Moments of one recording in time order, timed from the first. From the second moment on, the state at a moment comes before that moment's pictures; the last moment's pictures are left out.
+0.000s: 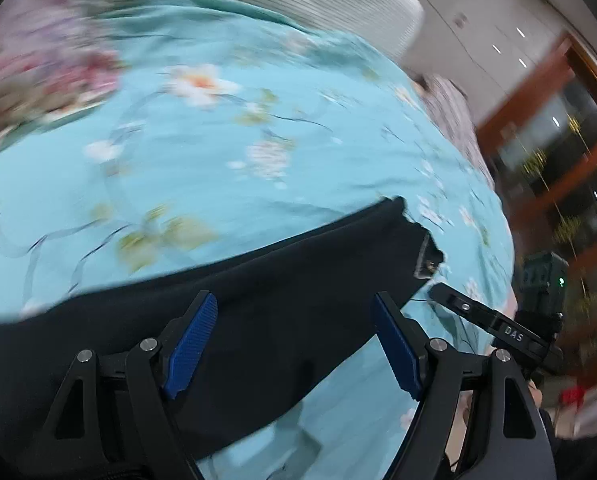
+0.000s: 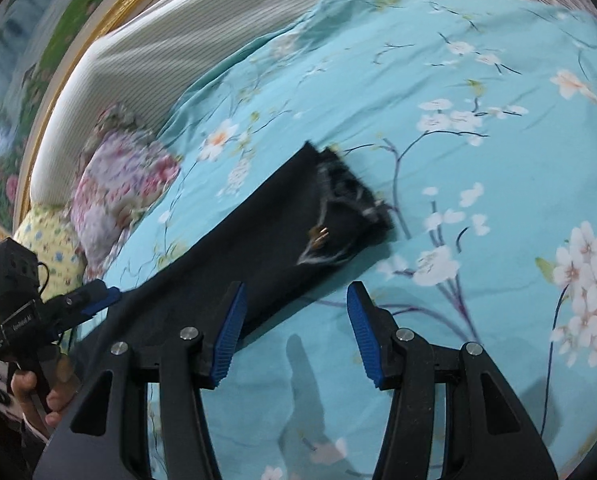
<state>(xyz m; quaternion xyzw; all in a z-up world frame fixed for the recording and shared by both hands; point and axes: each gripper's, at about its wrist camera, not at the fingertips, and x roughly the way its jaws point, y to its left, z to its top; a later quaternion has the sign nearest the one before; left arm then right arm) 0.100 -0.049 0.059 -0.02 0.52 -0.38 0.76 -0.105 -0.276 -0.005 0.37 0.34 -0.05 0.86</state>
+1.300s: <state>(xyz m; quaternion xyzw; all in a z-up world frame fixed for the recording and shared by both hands) 0.132 -0.199 0.050 0.04 0.54 -0.54 0.65 -0.109 -0.275 0.003 0.44 0.23 0.05 0.87</state>
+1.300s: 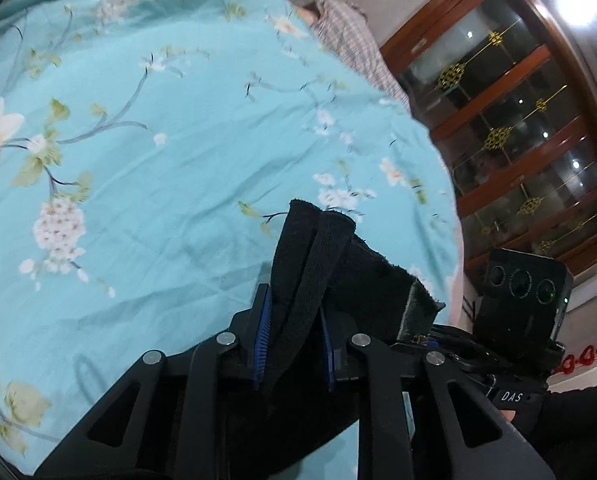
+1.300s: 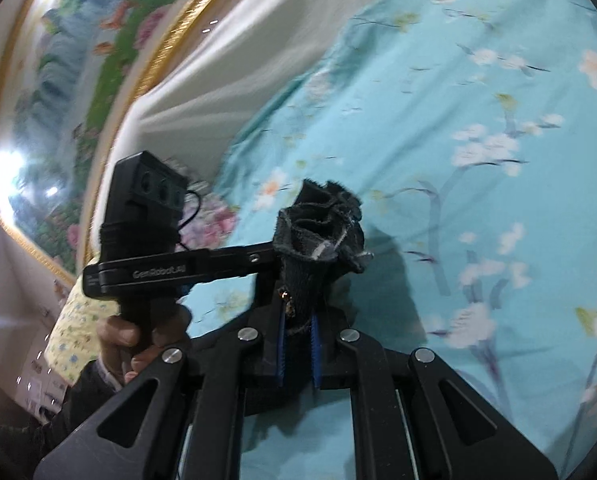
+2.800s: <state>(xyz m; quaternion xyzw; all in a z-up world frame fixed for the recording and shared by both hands) 0.079 0.117 -0.007 -0.23 0.53 -0.31 0.76 -0.015 -0.091 -0.016 0.28 0.41 0.24 0.84</state>
